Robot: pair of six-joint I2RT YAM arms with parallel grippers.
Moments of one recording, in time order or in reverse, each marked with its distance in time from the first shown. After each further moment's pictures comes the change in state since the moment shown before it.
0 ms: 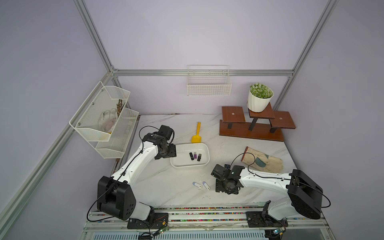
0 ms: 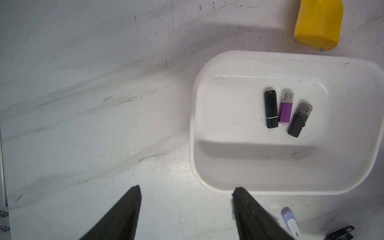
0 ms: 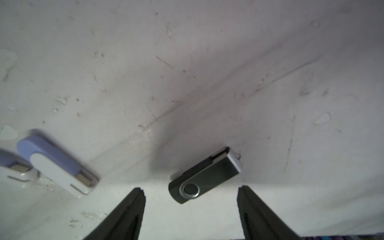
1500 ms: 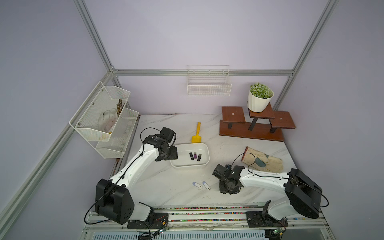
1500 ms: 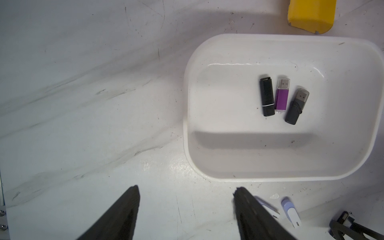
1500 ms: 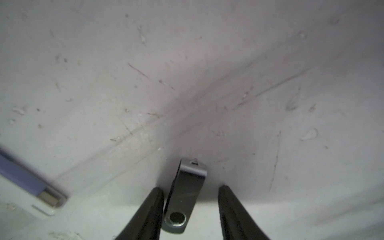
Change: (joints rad) left arm -0.040 -0.036 -0.034 -0.007 -0.001 -0.011; right arm -0.022 0.010 -0.039 0.017 0.019 -0.058
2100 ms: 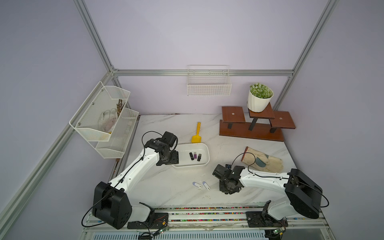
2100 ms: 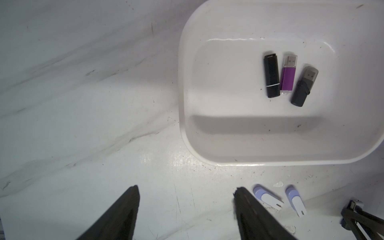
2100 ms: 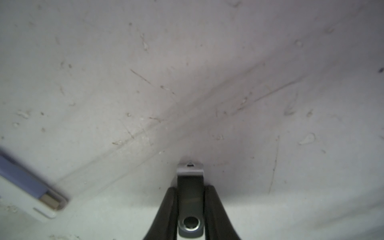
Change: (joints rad) left arm -0.053 -0.050 -0.087 -0.006 0.001 -0.044; right arm 0.002 -0.001 -0.003 0.014 0.012 -0.014
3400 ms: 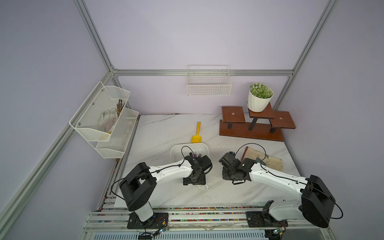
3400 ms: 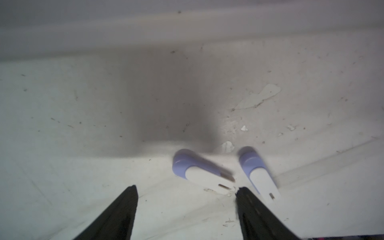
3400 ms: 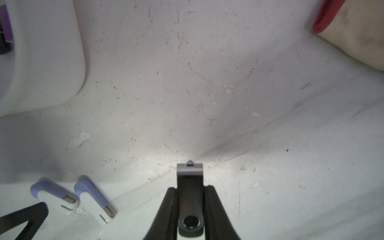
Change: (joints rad) left arm -0.545 0.310 -0.039 0.174 0.038 -0.475; right arm -0.150 -0.136 0.073 -0.006 0.097 -0.189
